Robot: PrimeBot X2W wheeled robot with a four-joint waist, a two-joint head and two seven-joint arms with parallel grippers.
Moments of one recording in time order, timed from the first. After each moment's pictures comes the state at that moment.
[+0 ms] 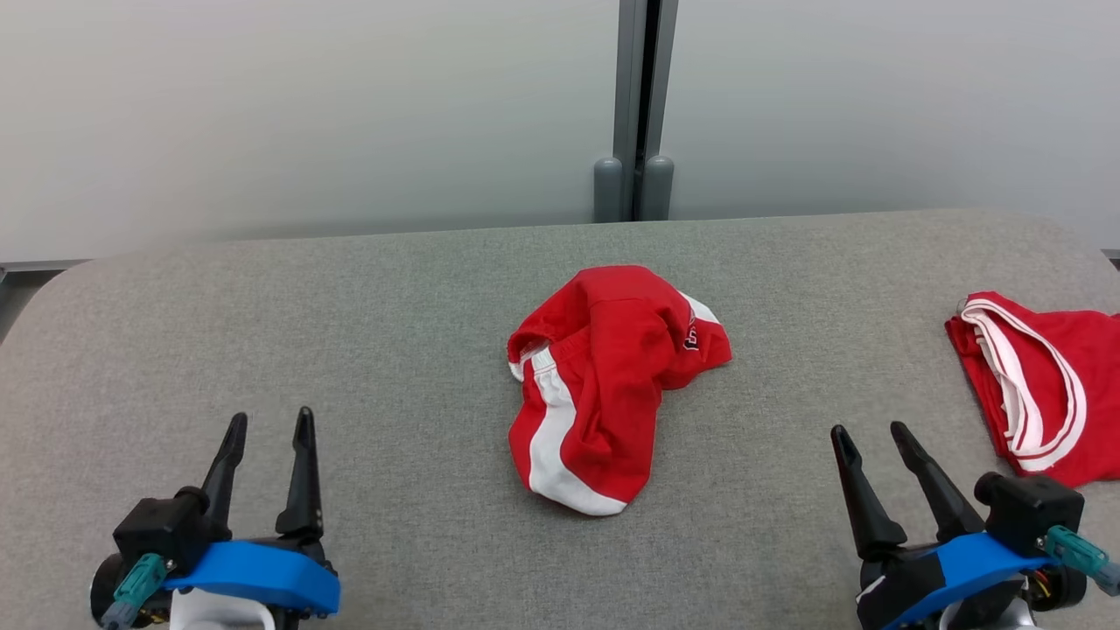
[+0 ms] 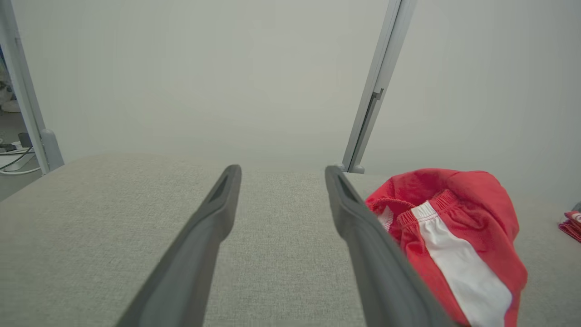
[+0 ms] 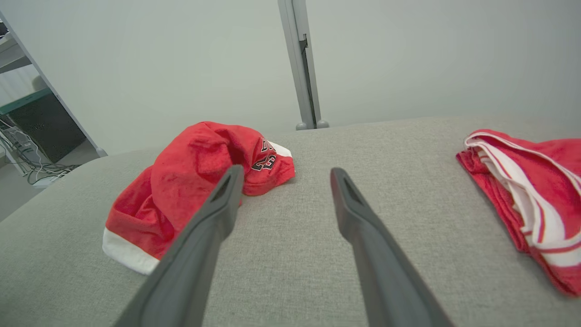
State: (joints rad) left arm -0.11 0.23 -0.20 0.31 -0.45 -0.04 -0.26; right arm -0.02 -0.10 0.04 0.11 0.32 0.13 -0.04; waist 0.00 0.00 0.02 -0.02
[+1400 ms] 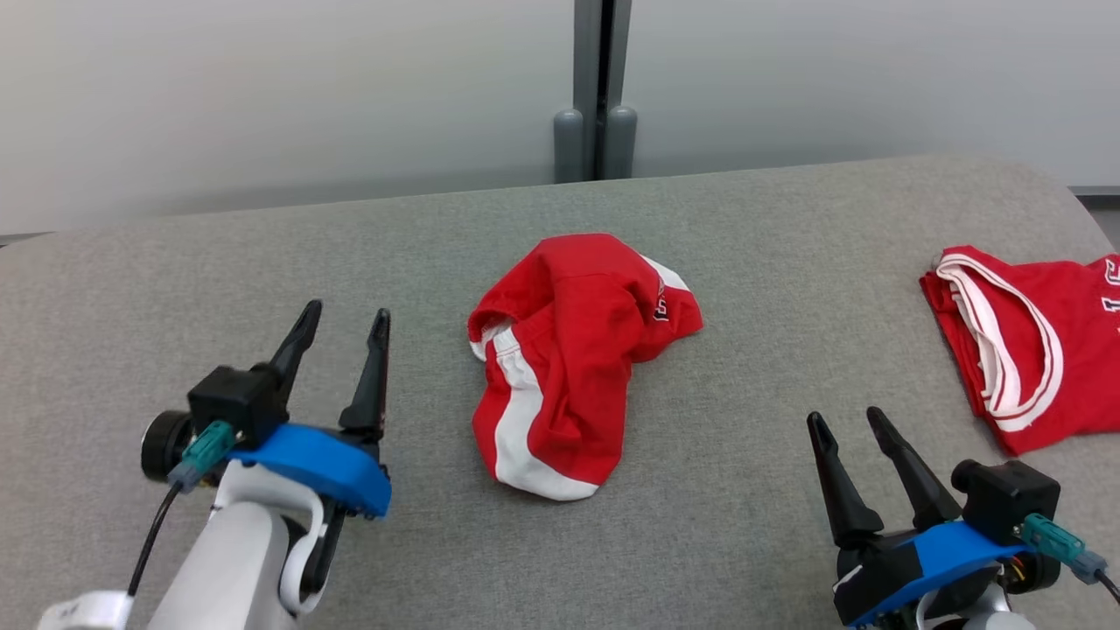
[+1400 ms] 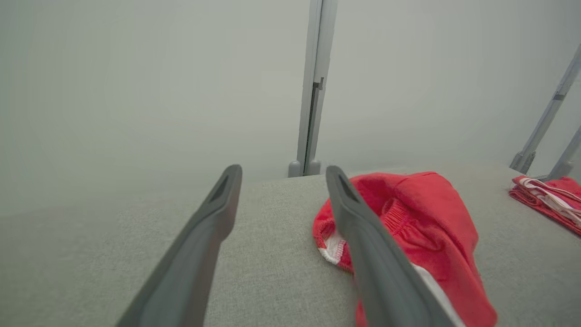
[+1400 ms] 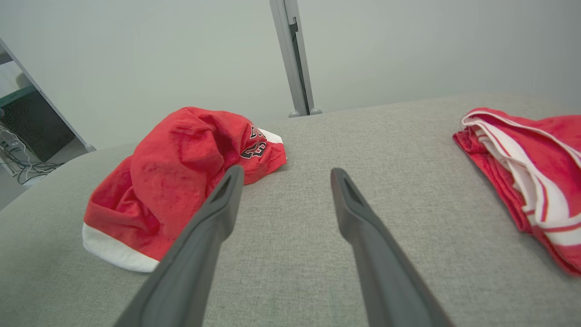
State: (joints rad) left arm -0.30 0.23 -0.28 0.34 -0.37 -0.10 -0.17; right arm -0.04 -0.08 0.06 0.12 0.31 0.13 -0.05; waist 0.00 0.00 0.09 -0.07
